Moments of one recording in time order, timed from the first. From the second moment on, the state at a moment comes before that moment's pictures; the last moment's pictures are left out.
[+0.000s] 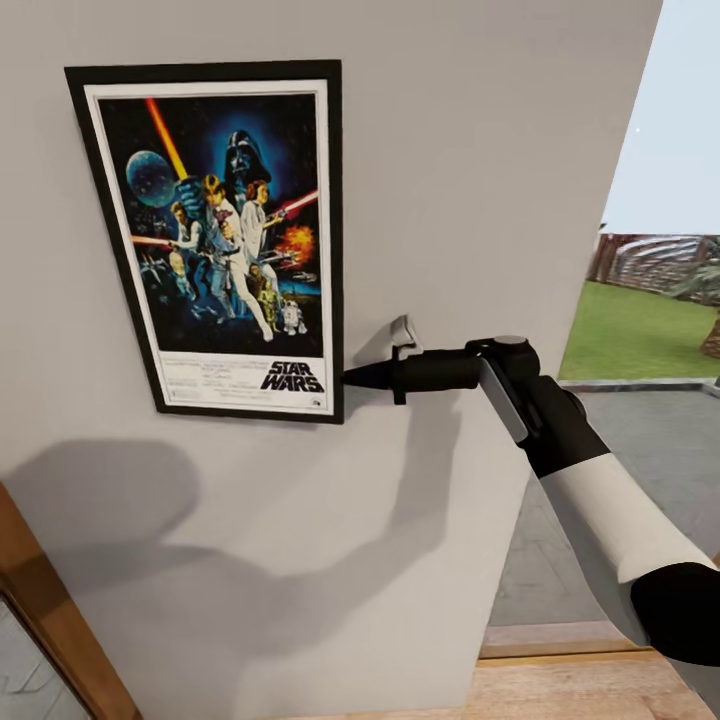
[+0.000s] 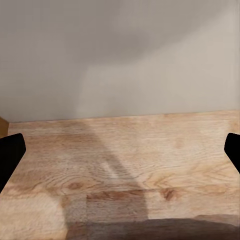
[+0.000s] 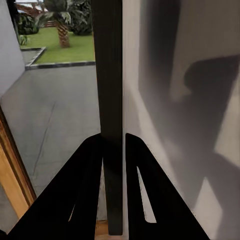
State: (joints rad) left arm 0.01 0.04 0.04 -0.62 0.00 -0.23 -0.09; right arm -1.12 -0.09 0.36 -1.14 -0.31 0.63 1.20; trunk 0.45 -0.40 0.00
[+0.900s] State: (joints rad) left arm 0.01 0.04 0.04 -0.62 0.00 -0.23 -0.09; right arm -1.12 -0.09 0.26 -1.14 -0.31 0.69 1.26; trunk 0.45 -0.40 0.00
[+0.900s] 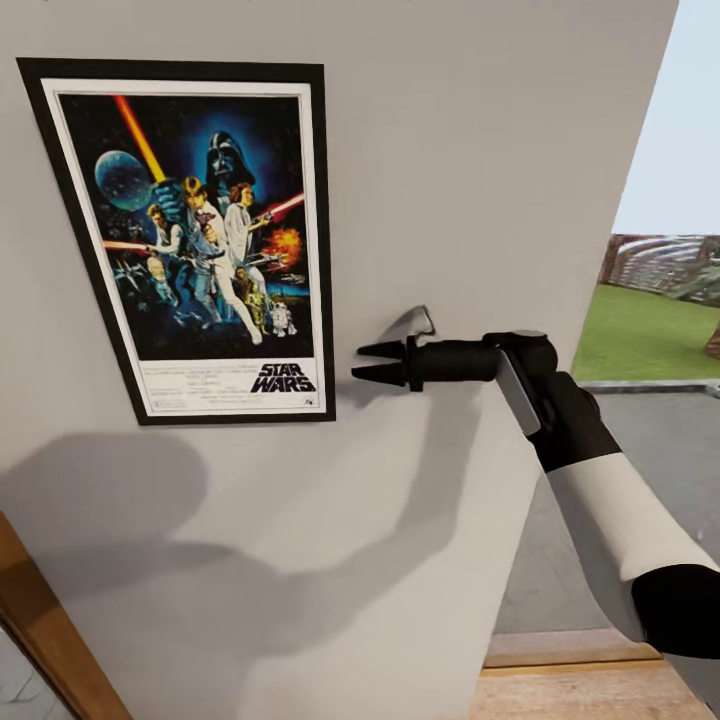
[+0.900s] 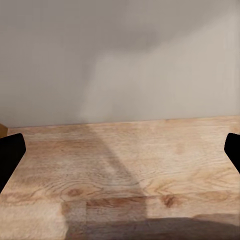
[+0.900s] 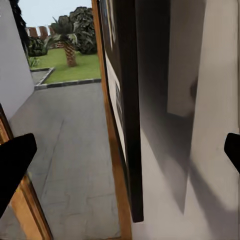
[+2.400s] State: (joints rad) left arm 0.01 0.04 0.04 -0.62 0.01 -0.23 -0.10; right arm -0.18 -0.25 0.22 -1.21 -0.30 0.09 1.35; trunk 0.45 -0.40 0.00
